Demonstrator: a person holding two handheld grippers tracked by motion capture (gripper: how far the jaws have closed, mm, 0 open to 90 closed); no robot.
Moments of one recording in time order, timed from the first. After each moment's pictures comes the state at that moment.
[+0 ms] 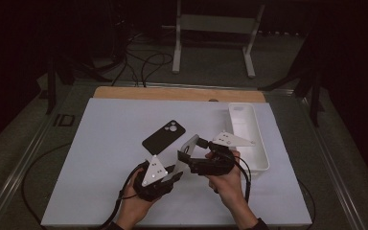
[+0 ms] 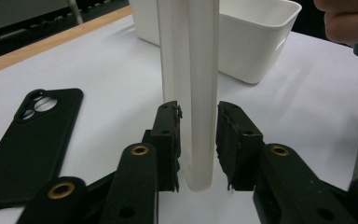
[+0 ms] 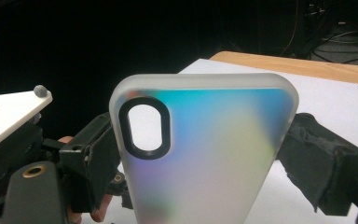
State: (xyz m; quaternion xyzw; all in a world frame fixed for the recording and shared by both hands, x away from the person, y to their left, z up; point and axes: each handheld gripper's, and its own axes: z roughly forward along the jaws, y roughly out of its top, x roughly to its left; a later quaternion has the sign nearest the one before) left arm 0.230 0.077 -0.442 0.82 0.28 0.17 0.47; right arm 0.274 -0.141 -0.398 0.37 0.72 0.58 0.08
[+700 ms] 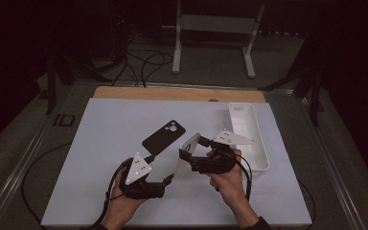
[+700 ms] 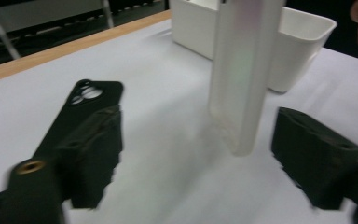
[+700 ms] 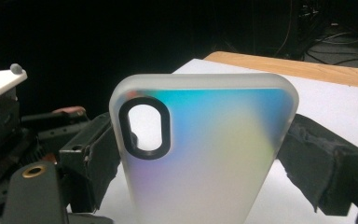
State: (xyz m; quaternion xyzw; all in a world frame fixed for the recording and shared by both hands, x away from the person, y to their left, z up) left arm 0.228 0.113 -0.436 0.79 0.33 0.19 0.48; right arm 0.277 -0.144 -0.397 0.37 0.72 0.57 0.09
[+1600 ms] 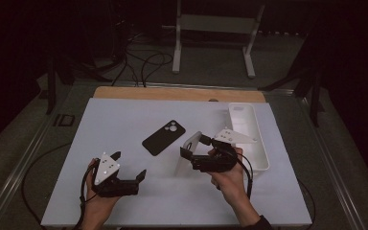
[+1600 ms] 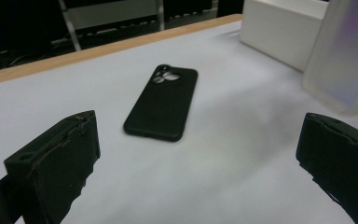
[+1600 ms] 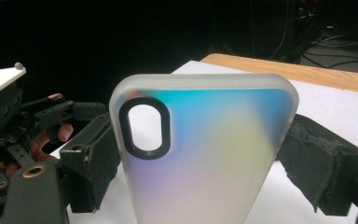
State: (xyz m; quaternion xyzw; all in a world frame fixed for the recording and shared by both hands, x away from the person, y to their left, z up) left arm 0.228 0.177 -0.453 0.74 0.40 0.25 0.47; right arm 0.279 -0.146 -0.393 0.37 0.73 0.57 0.10
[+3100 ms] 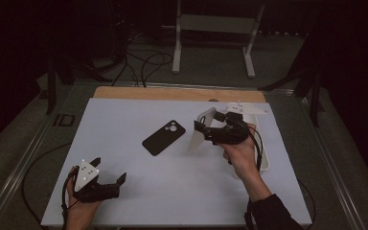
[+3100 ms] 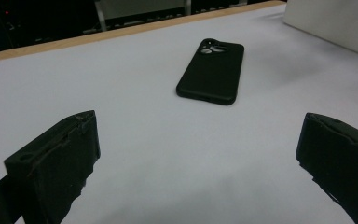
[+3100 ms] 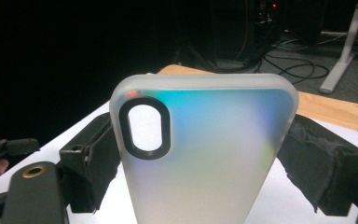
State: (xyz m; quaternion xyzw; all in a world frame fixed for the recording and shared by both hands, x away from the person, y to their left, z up) left arm 0.222 0.225 -0.480 0.73 0.43 0.28 0.45; right arm 0.336 -0.174 -0.360 0.40 0.72 0.54 0.15
